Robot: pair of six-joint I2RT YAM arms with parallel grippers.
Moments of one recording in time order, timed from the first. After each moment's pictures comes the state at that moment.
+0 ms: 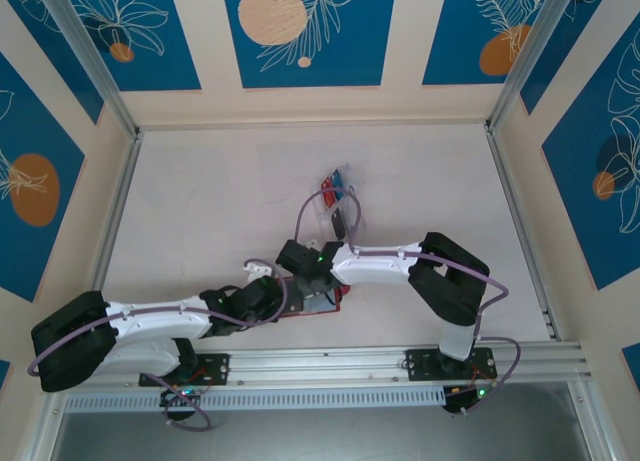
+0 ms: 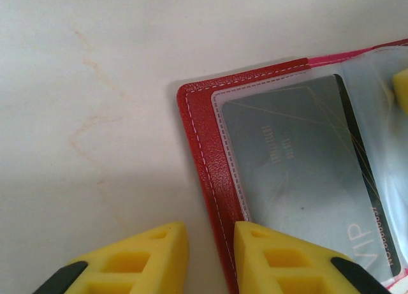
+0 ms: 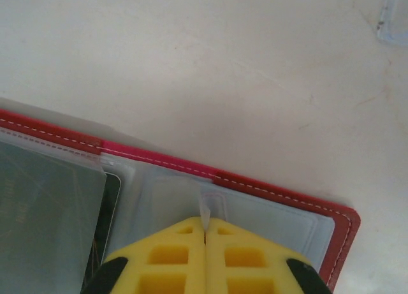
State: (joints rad) left arm -1.06 1.17 0.35 -0.19 -0.27 -0.86; right arm 1.09 1.82 1.12 -0.62 0.23 0.70
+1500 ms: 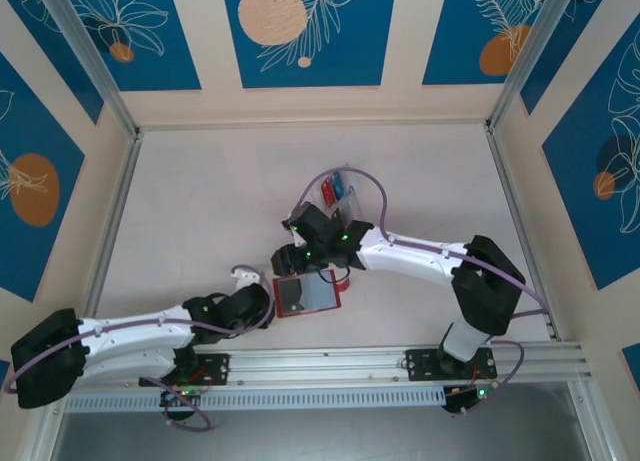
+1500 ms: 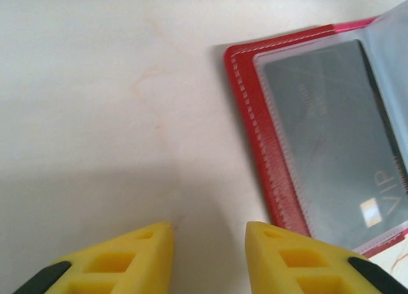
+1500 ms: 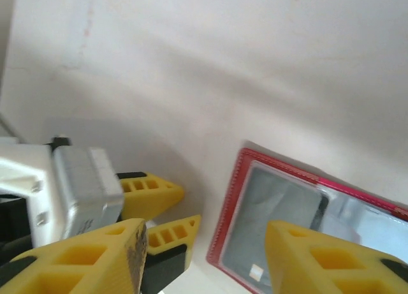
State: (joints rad) left arm -1.08 0.96 0.28 -0.33 -0.28 -0.91; right arm 0.98 1.63 1.14 -0.42 -0.22 0.68
